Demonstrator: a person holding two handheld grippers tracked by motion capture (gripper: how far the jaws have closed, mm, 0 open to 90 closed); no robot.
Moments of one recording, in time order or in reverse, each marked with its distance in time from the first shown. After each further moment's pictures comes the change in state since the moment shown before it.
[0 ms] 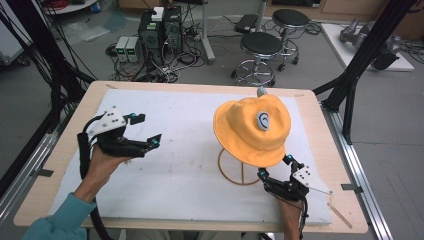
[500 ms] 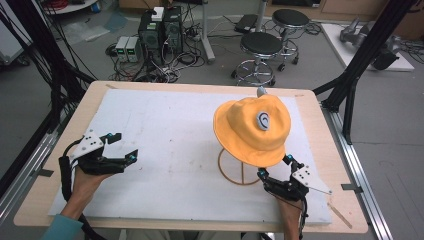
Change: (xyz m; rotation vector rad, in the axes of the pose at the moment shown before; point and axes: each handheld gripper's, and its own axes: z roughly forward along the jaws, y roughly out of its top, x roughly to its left) left arm 0.031 -0.091 -0.037 0.014 0.127 -0.059; right arm 0.001 0.000 0.000 0.008 -0.009 0.003
